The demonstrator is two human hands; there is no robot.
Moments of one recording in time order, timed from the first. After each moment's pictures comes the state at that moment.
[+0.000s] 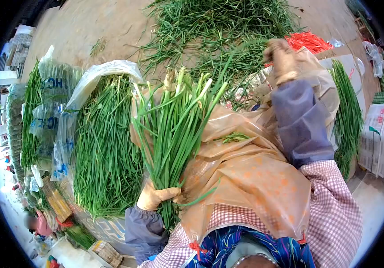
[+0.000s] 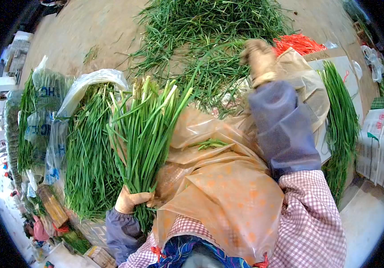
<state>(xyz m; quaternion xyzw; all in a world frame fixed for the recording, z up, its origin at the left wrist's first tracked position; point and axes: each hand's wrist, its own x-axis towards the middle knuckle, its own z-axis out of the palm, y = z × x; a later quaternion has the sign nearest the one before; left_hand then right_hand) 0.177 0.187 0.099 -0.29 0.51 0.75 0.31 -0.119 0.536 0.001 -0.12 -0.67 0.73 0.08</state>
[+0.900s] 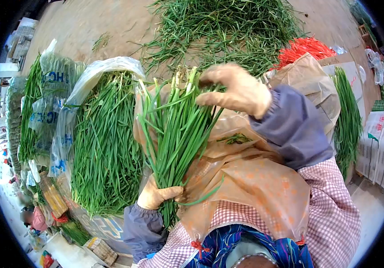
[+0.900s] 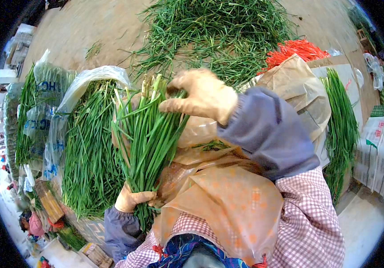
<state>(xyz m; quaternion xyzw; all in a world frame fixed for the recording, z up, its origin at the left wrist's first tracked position) 0.168 0.187 0.102 -0.27 0.52 0.74 0.34 -0.067 0.429 0.074 0.39 -0.84 0.36 -0.10</state>
